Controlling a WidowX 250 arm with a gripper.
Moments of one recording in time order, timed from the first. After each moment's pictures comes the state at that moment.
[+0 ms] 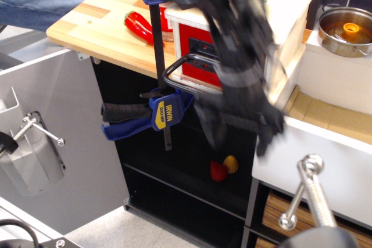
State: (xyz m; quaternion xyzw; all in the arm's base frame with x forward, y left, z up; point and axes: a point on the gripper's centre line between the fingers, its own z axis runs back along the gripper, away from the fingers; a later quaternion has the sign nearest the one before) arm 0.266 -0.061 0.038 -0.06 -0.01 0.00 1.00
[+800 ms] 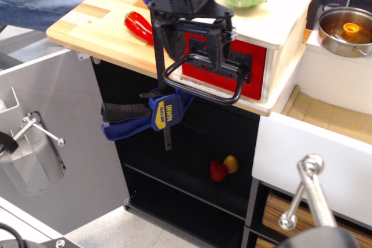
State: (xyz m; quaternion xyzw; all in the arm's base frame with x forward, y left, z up) arm 0.311 0.012 0.084 -0.06 -0.06 0.01 1.00
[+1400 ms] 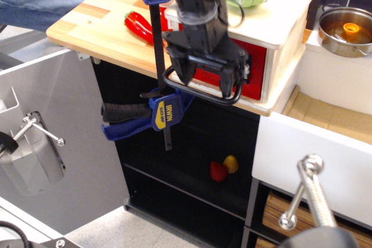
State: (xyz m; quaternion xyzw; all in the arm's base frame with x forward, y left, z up) arm 0.305 -0.004 0.042 -0.03 -0.10 0.01 0.99
